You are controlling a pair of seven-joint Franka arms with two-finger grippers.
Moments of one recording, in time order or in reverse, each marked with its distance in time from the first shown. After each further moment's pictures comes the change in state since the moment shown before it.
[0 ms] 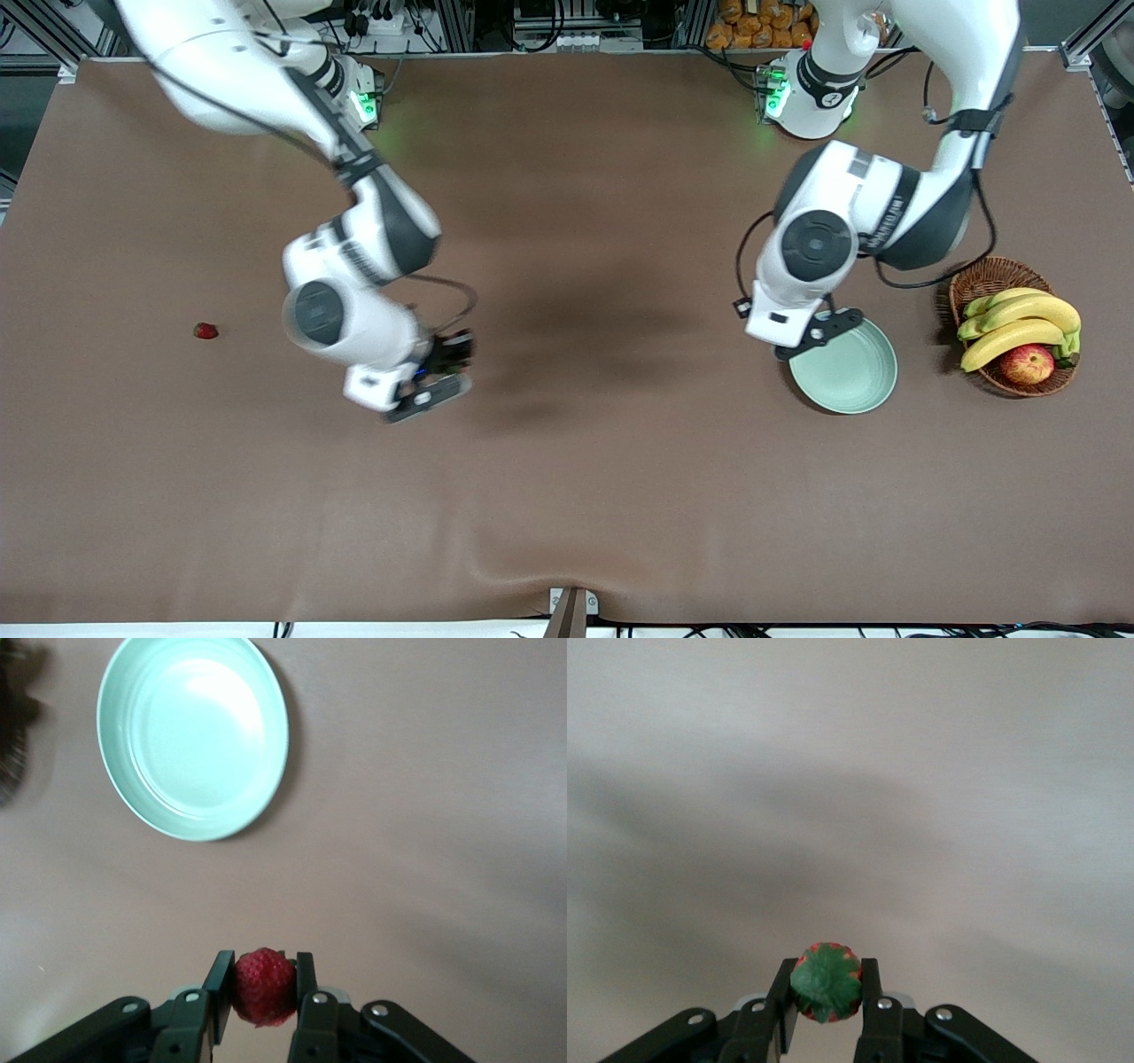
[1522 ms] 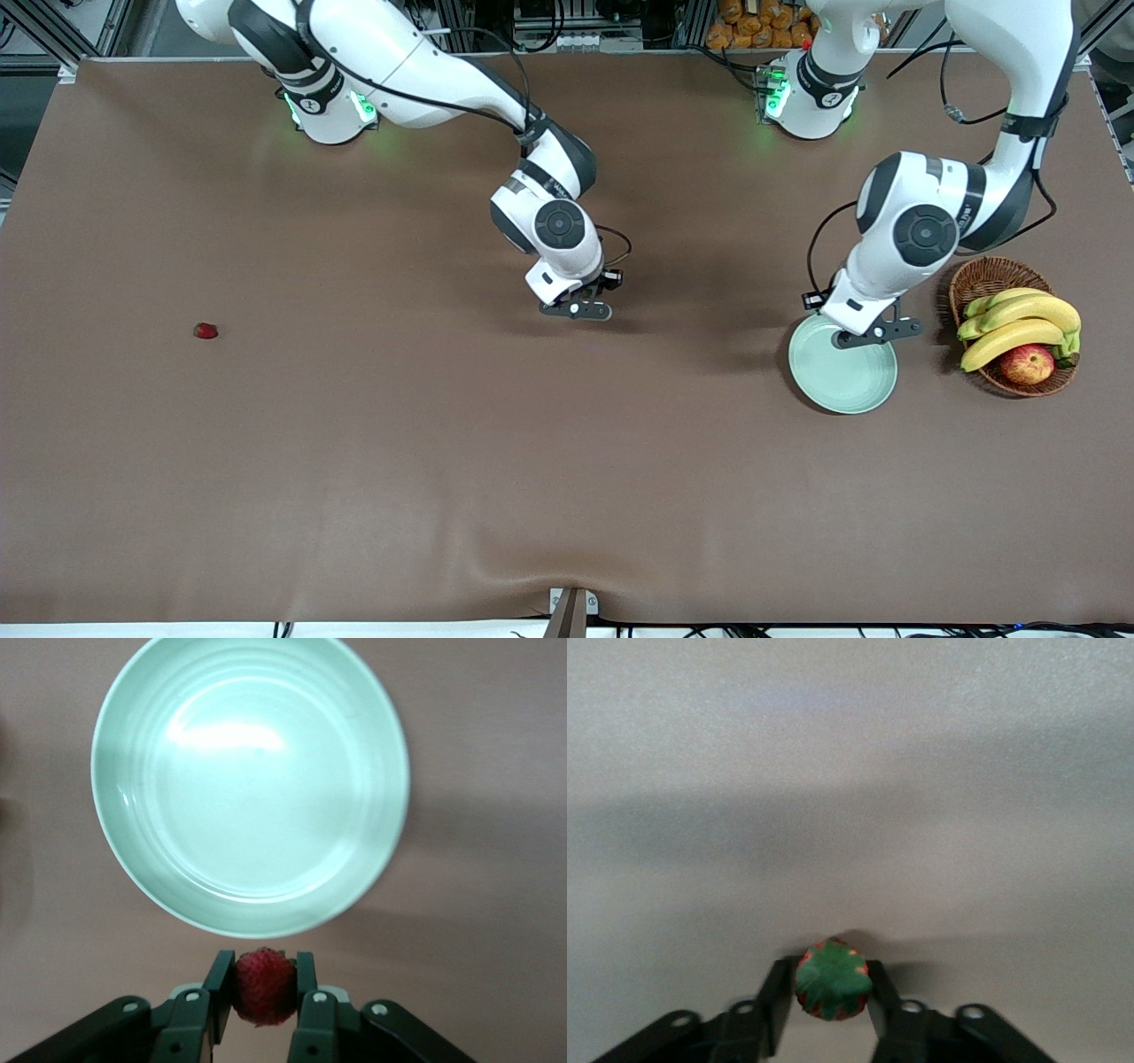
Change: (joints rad) left arm 0.256 -0.098 0.000 -0.428 0.000 0.496 0.432; right arm 0.433 0.194 -0.098 -0.025 -0.006 0.211 0.777
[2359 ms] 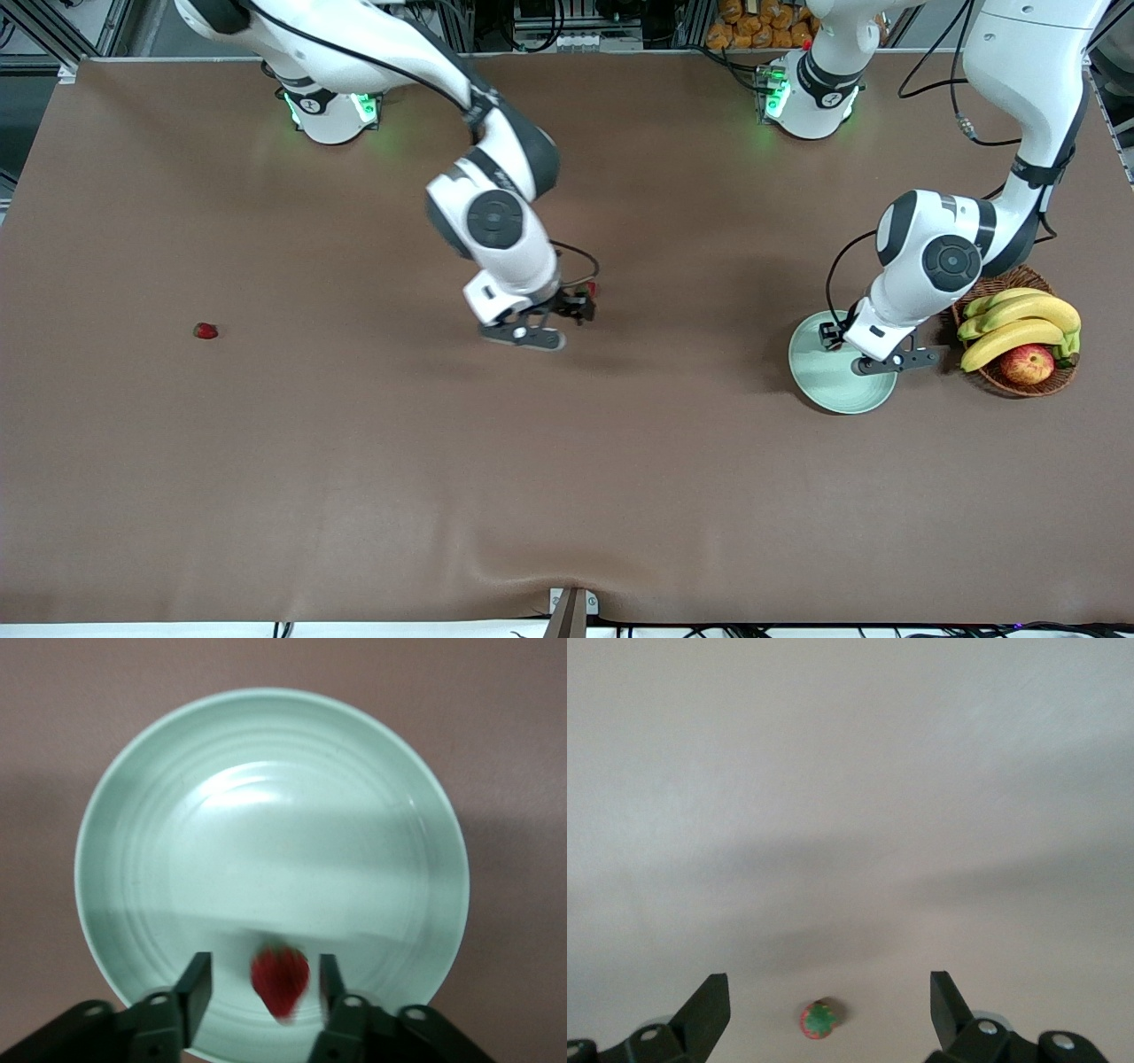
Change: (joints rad) left arm 0.078 0.137 0.002 0.040 0.063 0.197 0.043; right arm -0.157 -0.233 -0.051 0.048 0.000 -0.221 -0.064
